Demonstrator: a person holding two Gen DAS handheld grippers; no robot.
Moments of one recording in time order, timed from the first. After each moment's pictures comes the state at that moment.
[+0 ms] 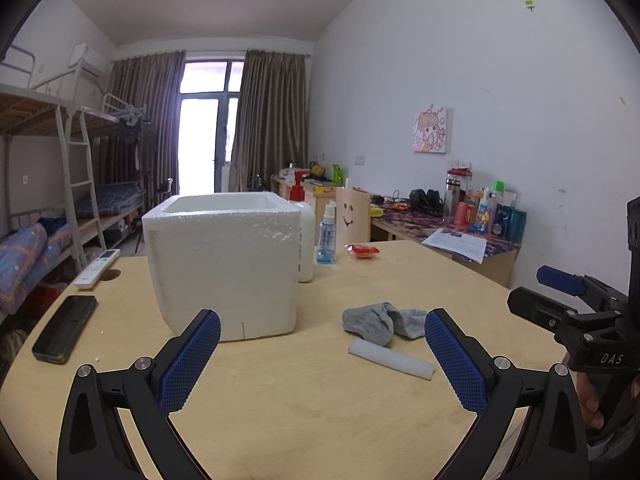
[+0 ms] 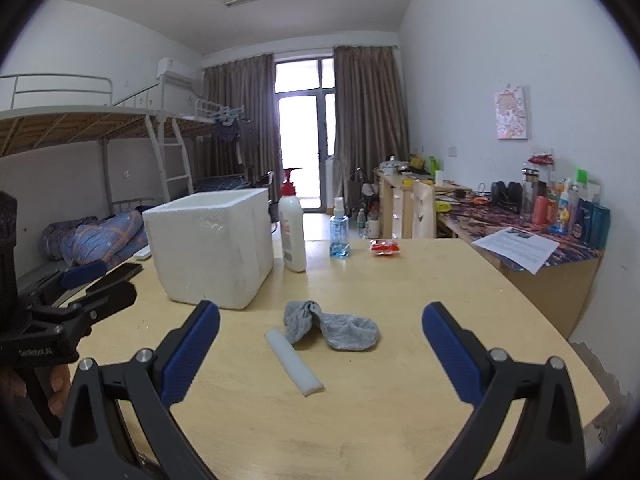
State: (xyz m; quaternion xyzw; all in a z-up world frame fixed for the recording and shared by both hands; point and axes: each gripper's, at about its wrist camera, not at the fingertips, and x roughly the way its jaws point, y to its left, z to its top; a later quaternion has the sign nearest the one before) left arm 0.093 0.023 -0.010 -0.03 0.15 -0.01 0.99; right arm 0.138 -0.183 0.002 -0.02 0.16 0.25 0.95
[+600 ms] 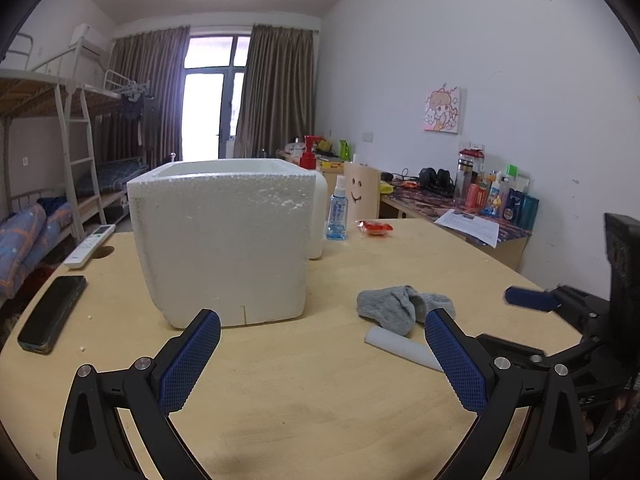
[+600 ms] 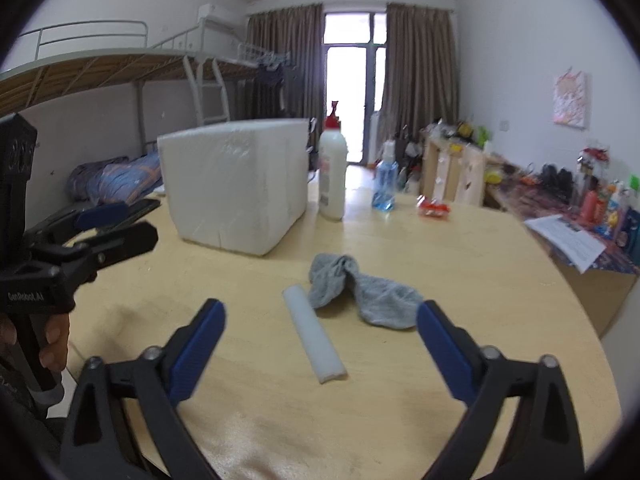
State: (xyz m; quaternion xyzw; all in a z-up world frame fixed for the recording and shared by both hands) left arm 0.125 0.034 -0.026 -0.05 0.20 0.00 0.98; right arm 0.176 -0.151 -0.033 -0.09 0.25 0.33 0.91
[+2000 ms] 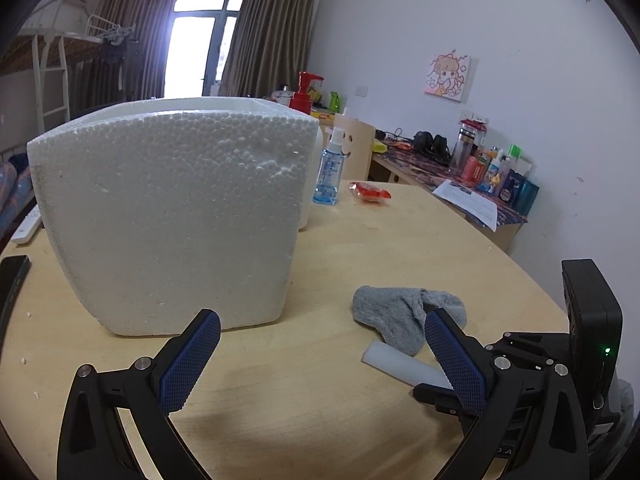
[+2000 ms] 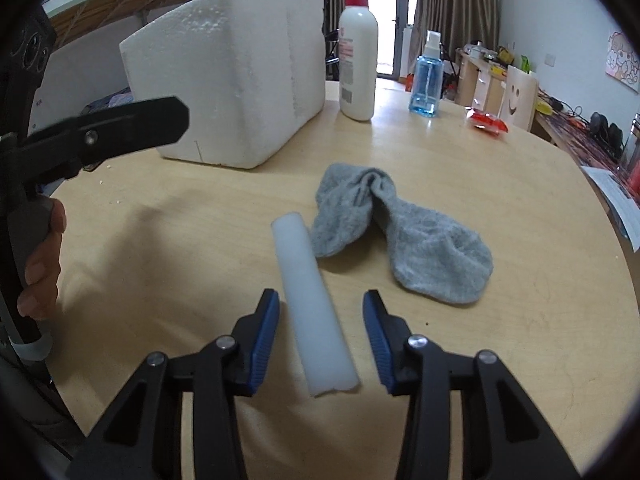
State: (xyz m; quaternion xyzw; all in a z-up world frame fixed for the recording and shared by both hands) left arm 0.211 0.045 -0.039 -0.09 0.29 -0.04 0.95; right arm 0.225 -0.119 -0.080 -0.14 0.40 0.35 0.84
